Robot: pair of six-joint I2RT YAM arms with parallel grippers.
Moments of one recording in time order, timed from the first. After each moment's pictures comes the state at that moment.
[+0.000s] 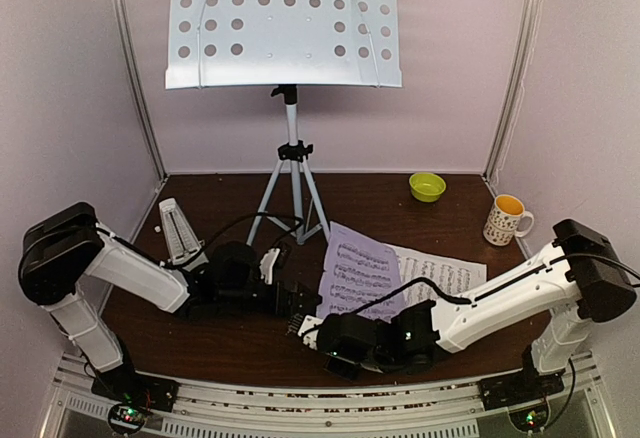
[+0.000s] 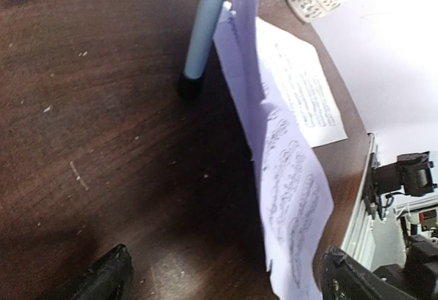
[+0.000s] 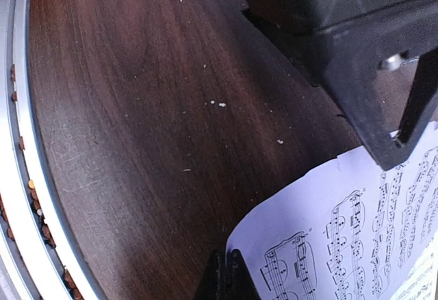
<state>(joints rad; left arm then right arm) -0.92 1.66 0.57 0.56 0.26 -0.70 1.45 1.73 0.98 -0.17 0.43 0.09</state>
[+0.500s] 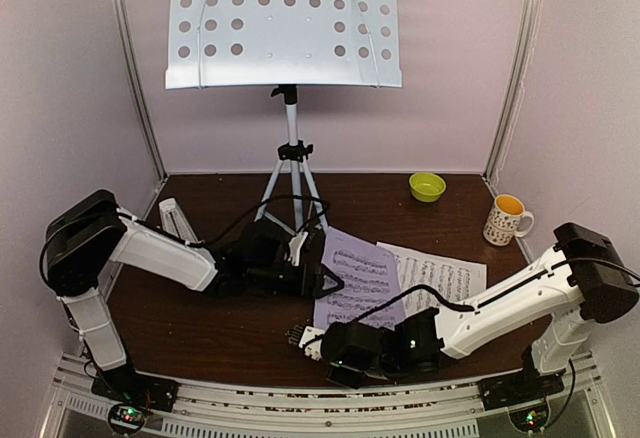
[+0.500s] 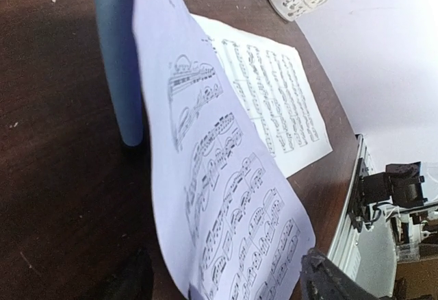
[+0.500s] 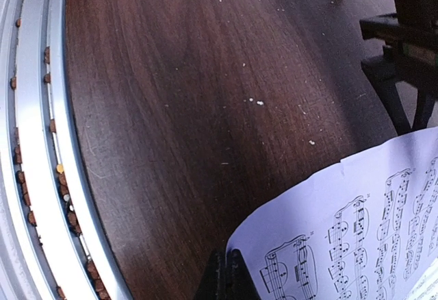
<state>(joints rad) -0.92 1.79 0.84 0.41 0.34 -0.69 1.47 1.72 0.93 -0.11 0.38 0.07</state>
